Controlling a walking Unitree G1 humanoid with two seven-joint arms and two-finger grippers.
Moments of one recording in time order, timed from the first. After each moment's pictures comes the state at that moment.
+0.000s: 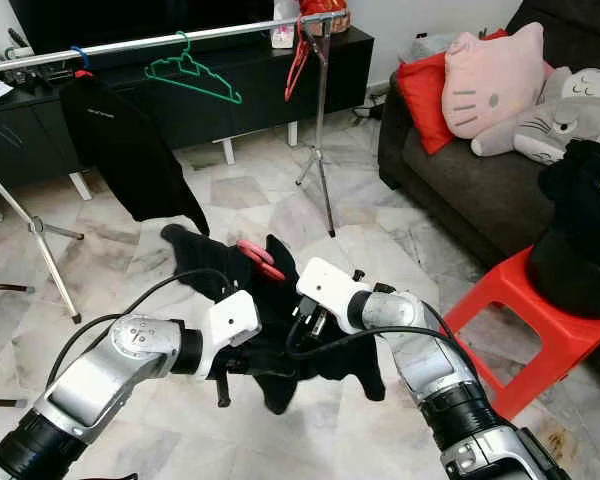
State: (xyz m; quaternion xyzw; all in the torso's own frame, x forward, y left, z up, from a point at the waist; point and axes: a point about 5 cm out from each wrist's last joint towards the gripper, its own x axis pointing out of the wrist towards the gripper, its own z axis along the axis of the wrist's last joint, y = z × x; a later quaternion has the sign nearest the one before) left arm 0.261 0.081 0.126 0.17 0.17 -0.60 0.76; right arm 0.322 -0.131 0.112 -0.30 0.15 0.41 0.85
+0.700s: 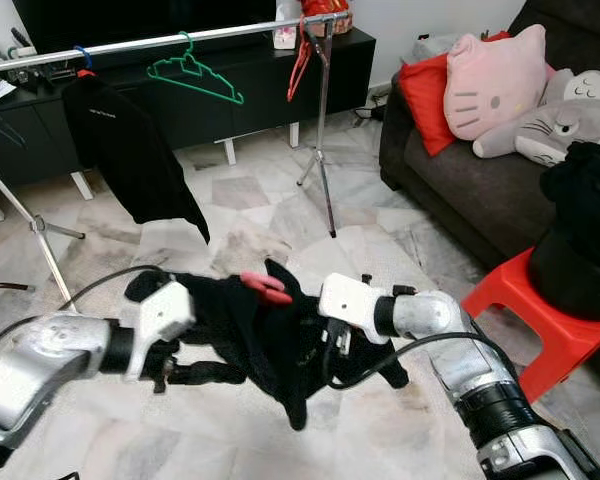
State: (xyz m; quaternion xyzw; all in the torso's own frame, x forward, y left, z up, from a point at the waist) left arm 0.258 0.158 0.161 0.12 0.15 -0.57 0.80; right arm 0.307 -0.169 0.111 -0.33 0.12 0.54 0.76
